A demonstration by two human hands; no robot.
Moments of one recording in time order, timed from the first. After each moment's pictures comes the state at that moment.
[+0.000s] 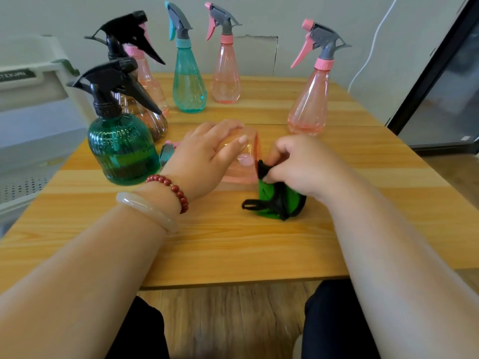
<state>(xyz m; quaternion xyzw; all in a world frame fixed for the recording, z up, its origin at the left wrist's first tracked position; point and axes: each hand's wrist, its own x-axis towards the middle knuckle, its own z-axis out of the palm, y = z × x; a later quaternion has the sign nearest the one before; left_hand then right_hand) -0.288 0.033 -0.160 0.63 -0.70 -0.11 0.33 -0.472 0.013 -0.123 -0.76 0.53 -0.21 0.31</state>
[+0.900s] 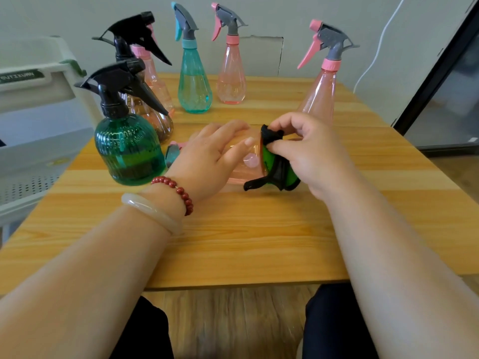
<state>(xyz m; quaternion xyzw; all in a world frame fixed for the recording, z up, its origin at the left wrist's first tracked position) -0.287 0.035 -0.160 0.62 -0.70 -0.11 0.33 -0.463 0.000 -0.132 -0.70 0.47 -0.41 0.36</state>
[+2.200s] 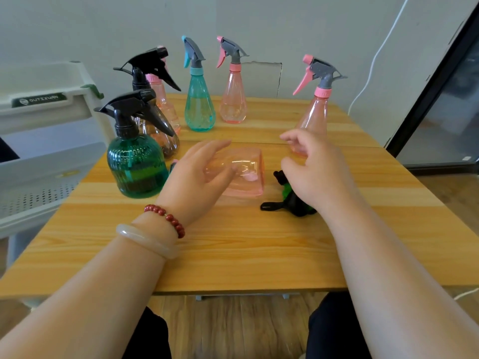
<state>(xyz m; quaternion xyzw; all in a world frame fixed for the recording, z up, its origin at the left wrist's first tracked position) -0.285 0.068 -0.152 0.61 -0.66 -0.09 0.43 -0.482 0.019 -0.114 -0.78 0.49 -0.35 0.17</state>
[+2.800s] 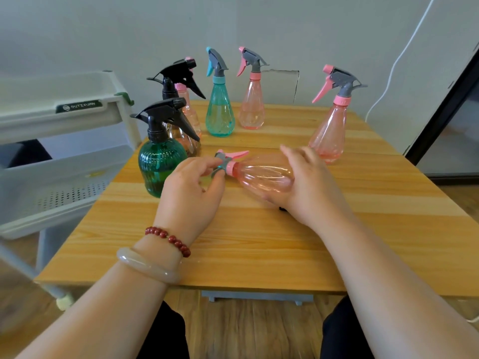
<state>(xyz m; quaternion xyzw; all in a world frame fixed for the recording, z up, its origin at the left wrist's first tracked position) -0.275 0.106 -0.150 0.67 -0.56 -0.03 0.49 -0.458 0.016 -0.145 -0.84 0.46 -0.28 0.07</state>
